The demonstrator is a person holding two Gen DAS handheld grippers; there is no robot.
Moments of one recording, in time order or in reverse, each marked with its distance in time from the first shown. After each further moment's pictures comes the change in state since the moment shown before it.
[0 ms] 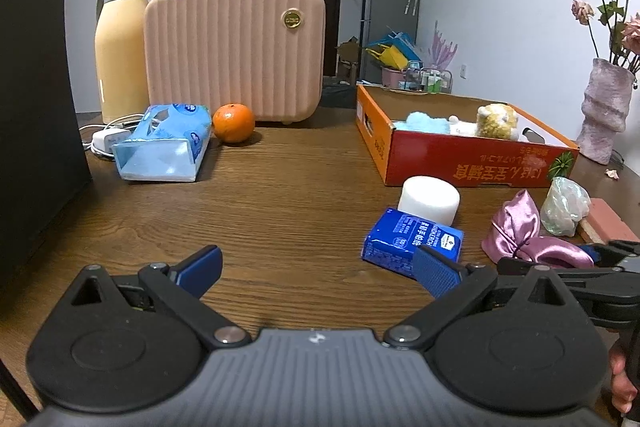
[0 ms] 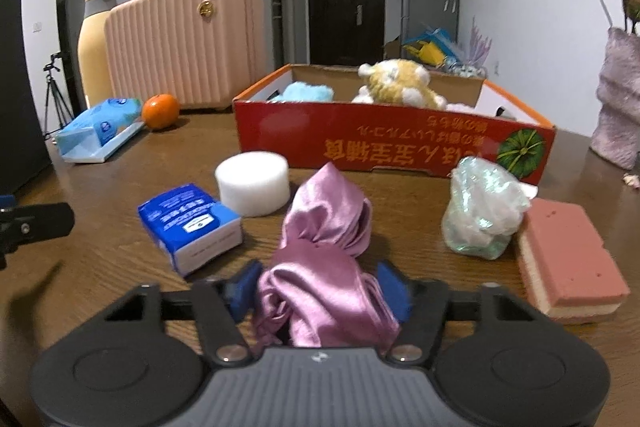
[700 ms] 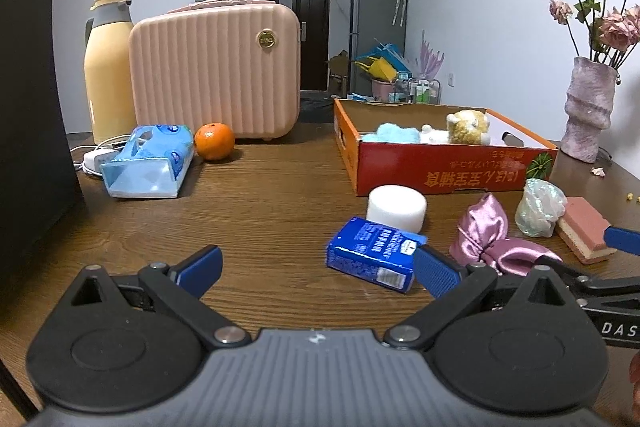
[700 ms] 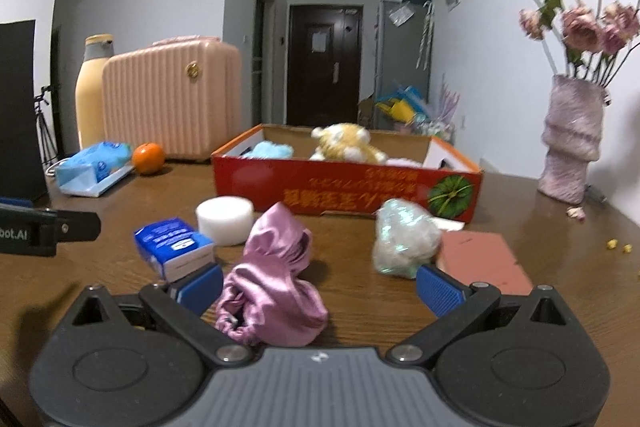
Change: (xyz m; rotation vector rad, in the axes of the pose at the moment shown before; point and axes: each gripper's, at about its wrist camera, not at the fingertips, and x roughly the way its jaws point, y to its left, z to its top) left arm -0.015 -0.028 -0.003 0.033 -0.047 -0.002; right arm -0.061 -0.014 -0.020 -0.020 -0.185 -0.087
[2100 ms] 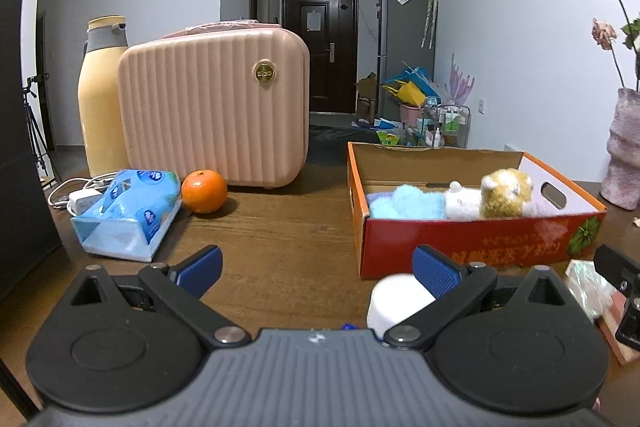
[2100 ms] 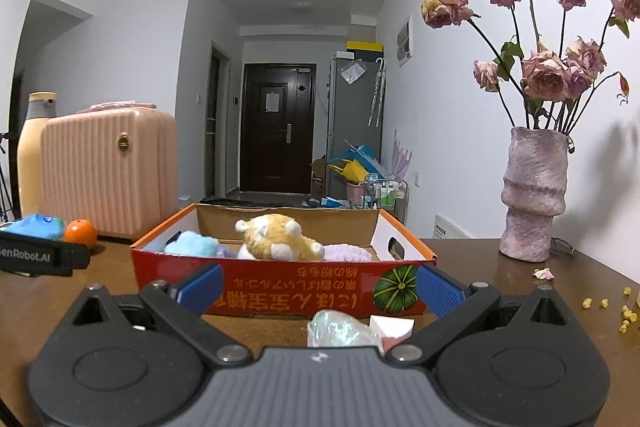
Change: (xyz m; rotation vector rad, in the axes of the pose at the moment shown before) left arm 0.072 -0.030 0.054 -0.030 -0.069 0.086; right arm 0.033 -0.035 0.039 0.036 -0.212 -0.147
